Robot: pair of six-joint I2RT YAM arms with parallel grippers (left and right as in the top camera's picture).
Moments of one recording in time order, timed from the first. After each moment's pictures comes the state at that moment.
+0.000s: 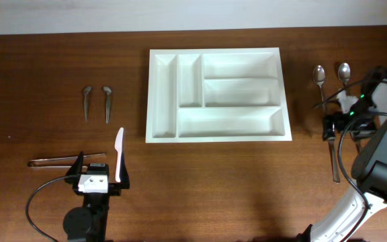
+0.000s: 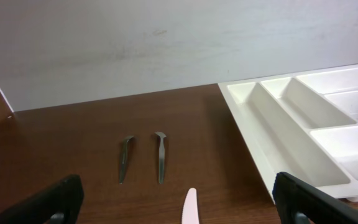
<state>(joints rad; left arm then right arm) 0.07 0.01 0.01 -0.07 0.07 0.13 -0.46 2.11 1.61 -1.21 0.05 -0.46</state>
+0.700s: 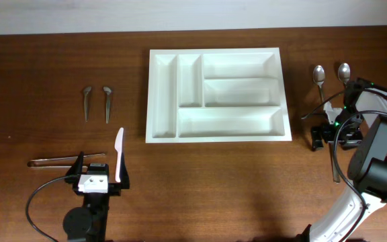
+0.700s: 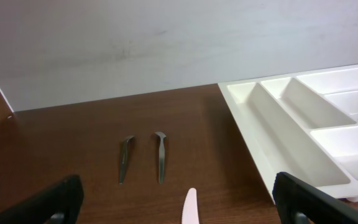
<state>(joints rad) 0.07 0.01 0.01 -0.07 0.07 0.13 -0.42 2.10 1.44 -1.09 0.08 -0.41</state>
